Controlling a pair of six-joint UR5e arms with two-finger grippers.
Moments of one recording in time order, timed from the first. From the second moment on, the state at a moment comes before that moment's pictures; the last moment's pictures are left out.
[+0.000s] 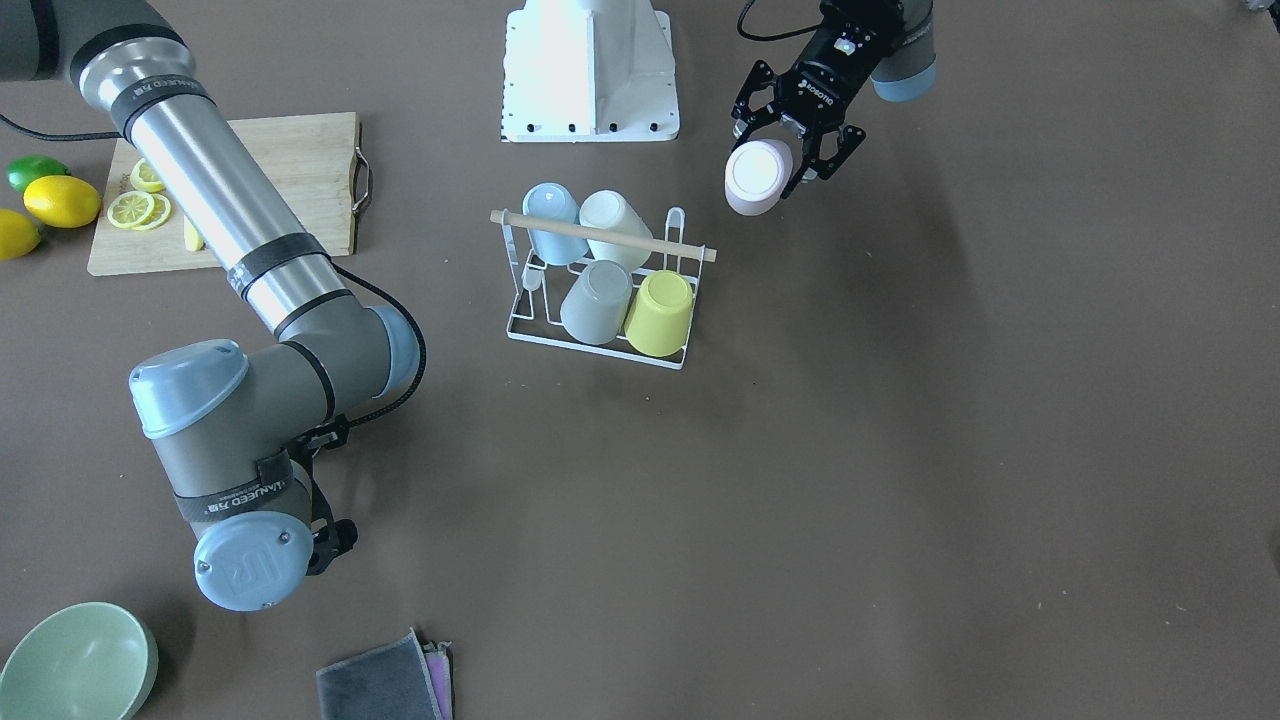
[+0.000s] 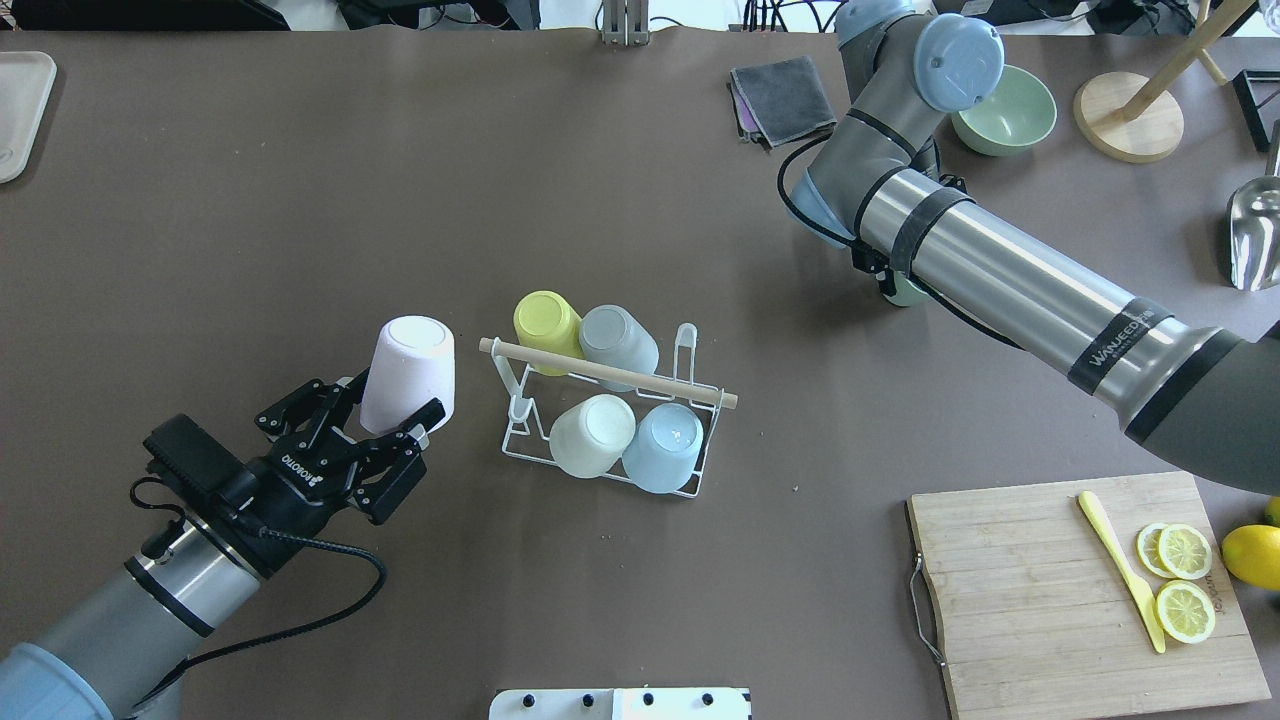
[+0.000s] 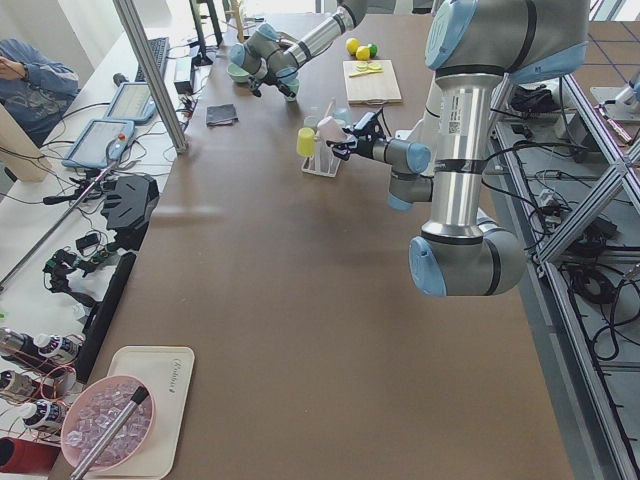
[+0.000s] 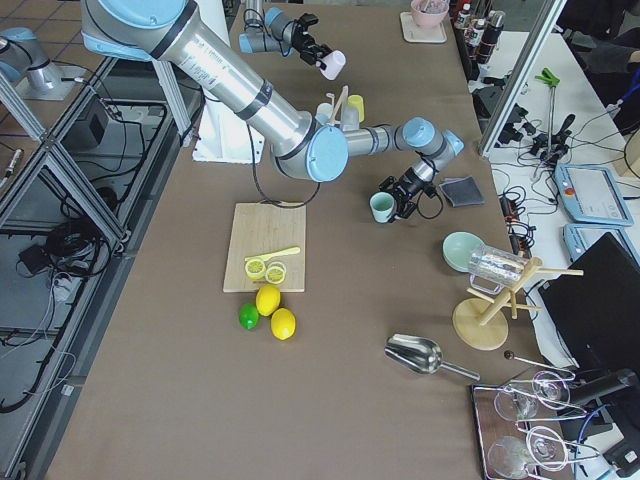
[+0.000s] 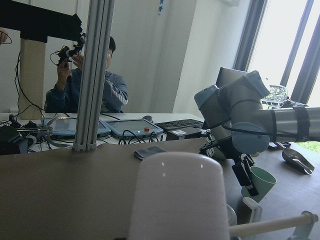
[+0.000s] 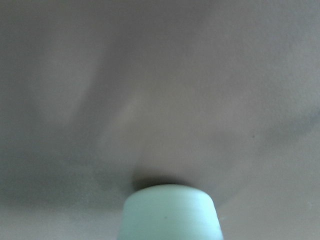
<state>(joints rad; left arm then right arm) -0.11 -1.67 -1.87 -3.12 -0.76 -0.55 0.90 -0.56 0.73 -2.10 2.19 -0.16</state>
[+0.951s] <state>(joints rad) -0.09 -1.85 -1.74 -3.11 -0.70 -0.44 1.01 -0.51 0.78 -2.24 2.26 -0.33</state>
